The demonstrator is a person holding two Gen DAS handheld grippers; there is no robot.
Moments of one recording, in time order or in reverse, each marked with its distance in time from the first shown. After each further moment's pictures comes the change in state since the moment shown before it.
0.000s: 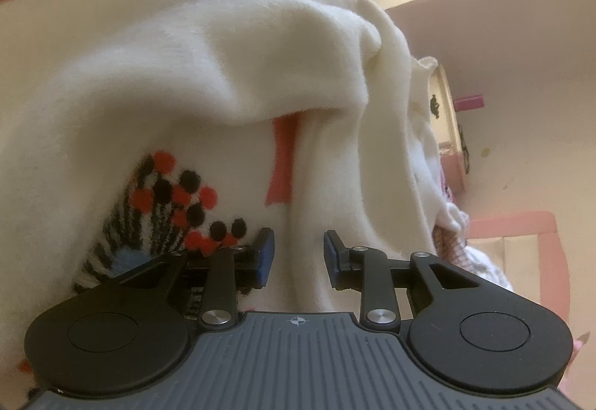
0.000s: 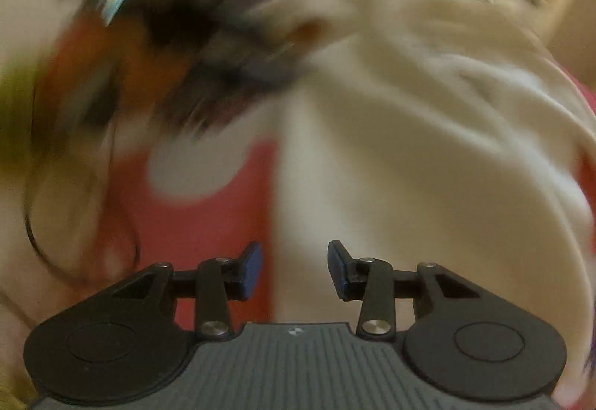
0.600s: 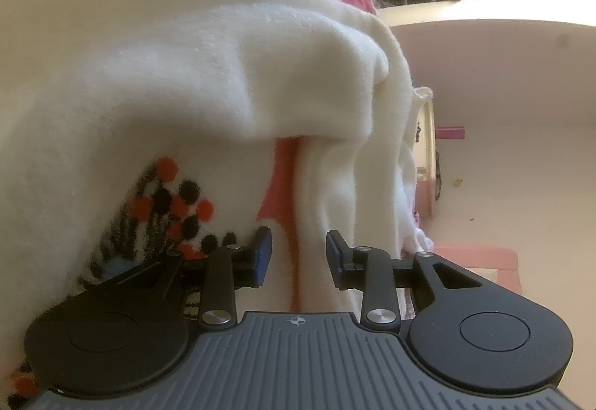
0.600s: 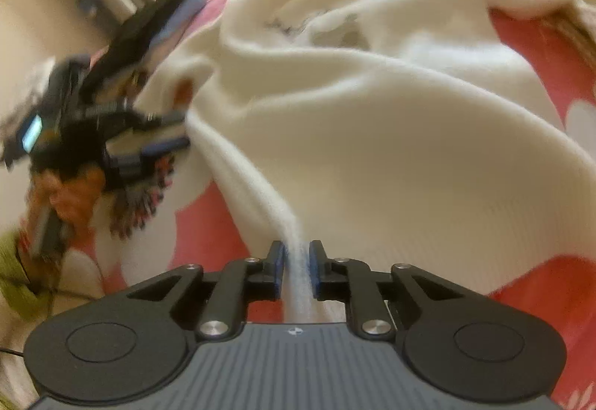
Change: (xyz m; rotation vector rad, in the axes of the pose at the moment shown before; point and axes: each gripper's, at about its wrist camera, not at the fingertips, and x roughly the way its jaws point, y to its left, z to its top) left arm 0.003 0.012 0.010 -0.137 -0.004 -0.096; right arm -0.012 -0.110 -0.035 0.645 -0.120 0.138
